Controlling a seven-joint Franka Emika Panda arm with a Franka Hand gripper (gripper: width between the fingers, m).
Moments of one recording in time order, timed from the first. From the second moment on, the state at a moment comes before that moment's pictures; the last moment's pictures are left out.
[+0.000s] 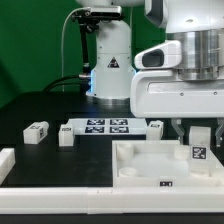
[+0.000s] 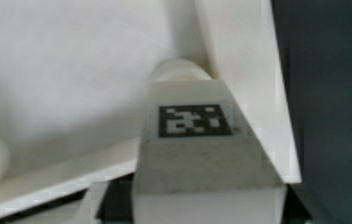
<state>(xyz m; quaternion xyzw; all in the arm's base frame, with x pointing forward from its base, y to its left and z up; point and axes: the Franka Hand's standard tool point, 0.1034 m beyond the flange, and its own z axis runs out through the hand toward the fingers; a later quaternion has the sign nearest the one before) 0.615 0.115 0.079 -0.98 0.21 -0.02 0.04</state>
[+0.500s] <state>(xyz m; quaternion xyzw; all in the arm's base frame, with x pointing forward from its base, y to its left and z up) 0.615 0.111 0.079 -0.88 0.47 -0.02 0.04</state>
